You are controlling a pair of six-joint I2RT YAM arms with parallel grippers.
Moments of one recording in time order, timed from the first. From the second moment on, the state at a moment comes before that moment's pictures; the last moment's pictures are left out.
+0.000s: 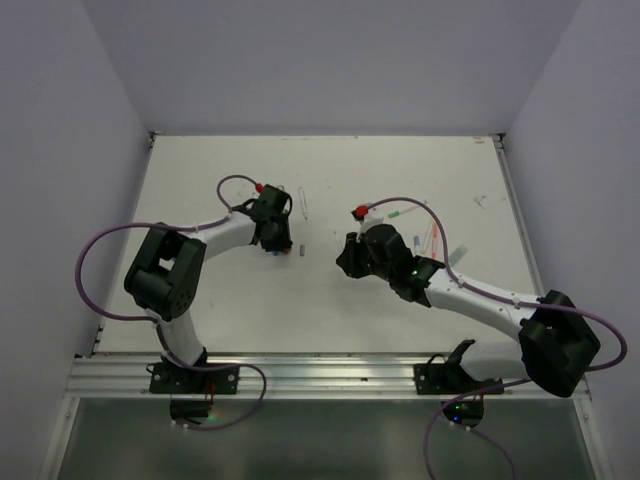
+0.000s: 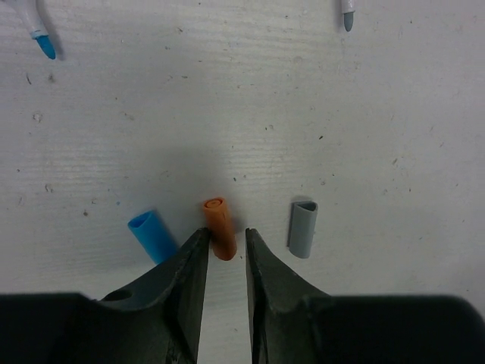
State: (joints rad) left arm -0.47 1.80 1.08 -0.34 -0.04 -0.57; right arm 0.79 1.28 0.70 0.01 0.08 0.47
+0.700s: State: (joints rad) left arm -0.45 1.15 1.02 -0.37 -0.26 -0.58; right arm 0.78 1.77 1.28 -0.05 0.11 0.51
